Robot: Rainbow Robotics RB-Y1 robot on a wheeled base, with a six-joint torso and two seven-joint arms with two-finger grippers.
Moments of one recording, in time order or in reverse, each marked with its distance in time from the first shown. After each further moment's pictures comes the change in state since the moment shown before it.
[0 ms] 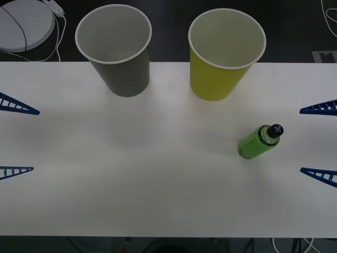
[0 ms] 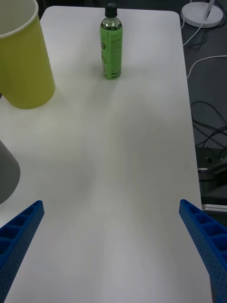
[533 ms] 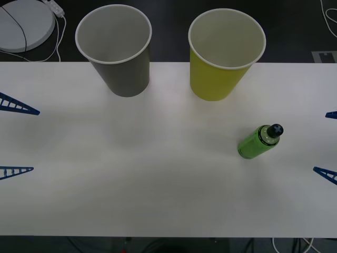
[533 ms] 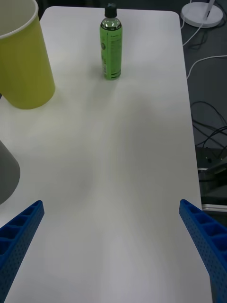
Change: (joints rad) right arm 0.250 0.035 -0.079 0.006 -0.116 0.127 0.240; left arm 0.000 0.000 0.000 0.000 0.000 0.000 0.000
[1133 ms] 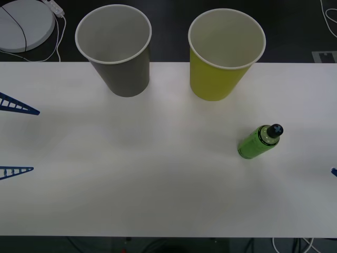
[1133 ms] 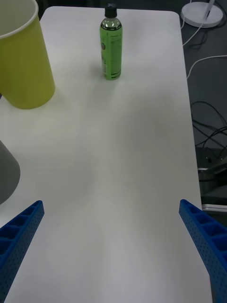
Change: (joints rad) right arm 0.084 0.105 0.009 0.106 -0.026 0.044 0.015; left arm 0.000 0.000 0.000 0.000 0.000 0.000 0.000
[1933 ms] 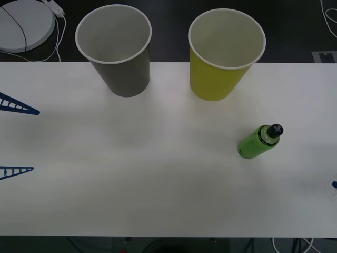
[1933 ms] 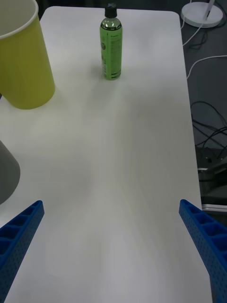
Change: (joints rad) right arm -0.007 0.058 0.129 0.126 -0.061 0.018 0.095; left arm 0.000 0.000 0.000 0.000 0.000 0.000 0.000
